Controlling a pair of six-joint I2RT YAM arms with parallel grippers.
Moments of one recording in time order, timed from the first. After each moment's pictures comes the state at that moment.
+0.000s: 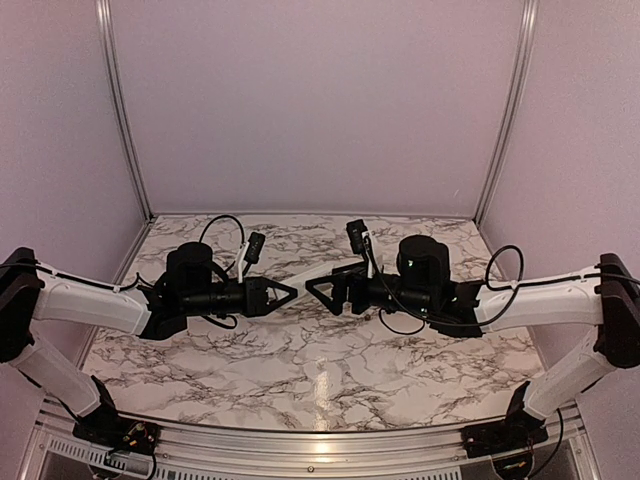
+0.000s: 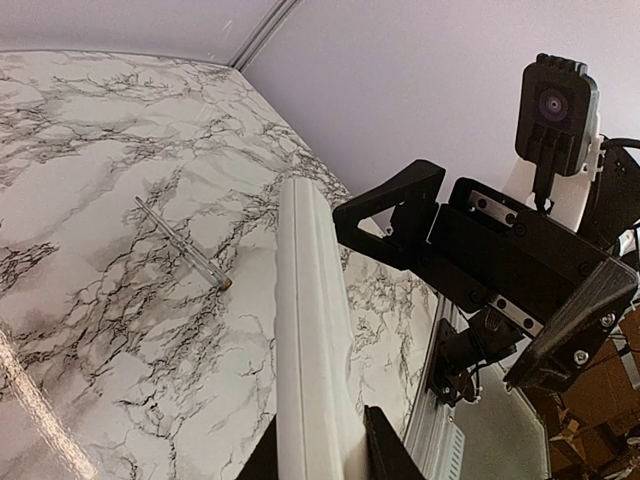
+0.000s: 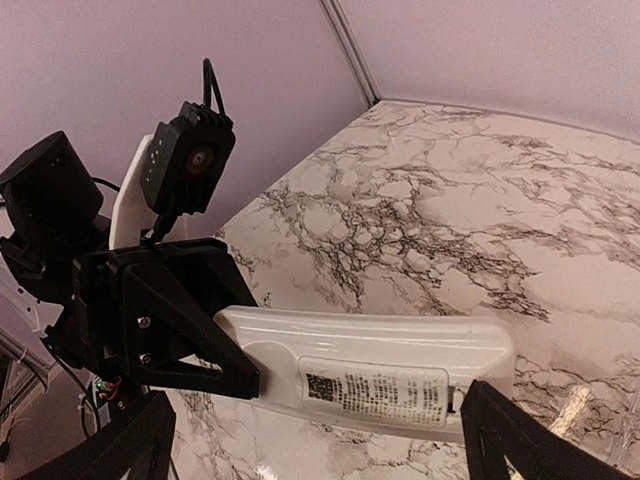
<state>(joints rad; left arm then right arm) -0.82 1.48 0.65 0.62 0.43 -0.66 0.92 1.44 0.79 0.43 -0.15 0.43</state>
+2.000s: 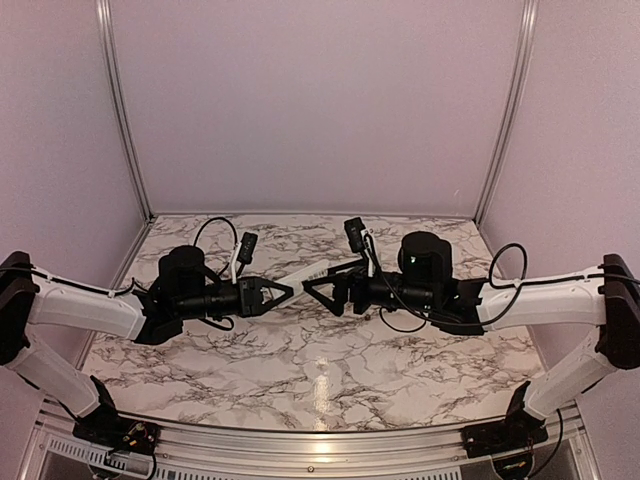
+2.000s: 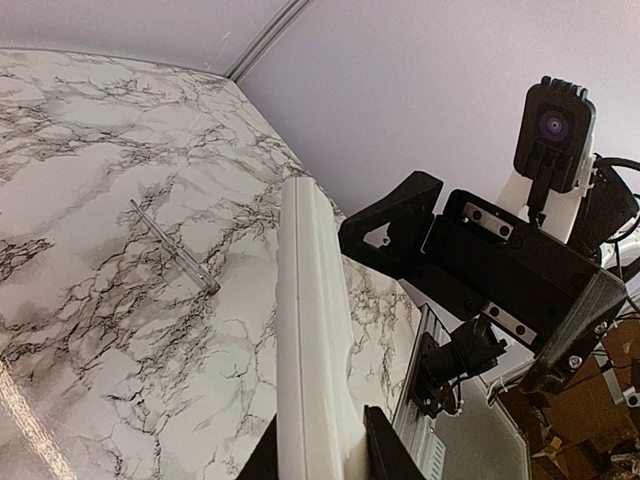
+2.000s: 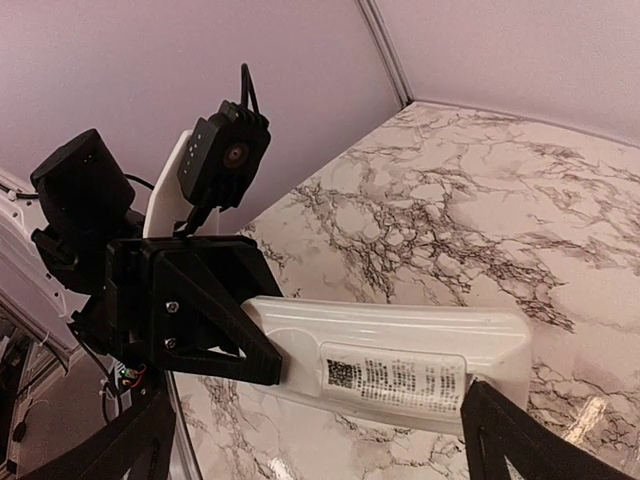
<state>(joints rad) -0.81 1.44 0.61 0.68 0.42 -0.72 0.92 1.43 0.80 0.43 -0.24 0.42</state>
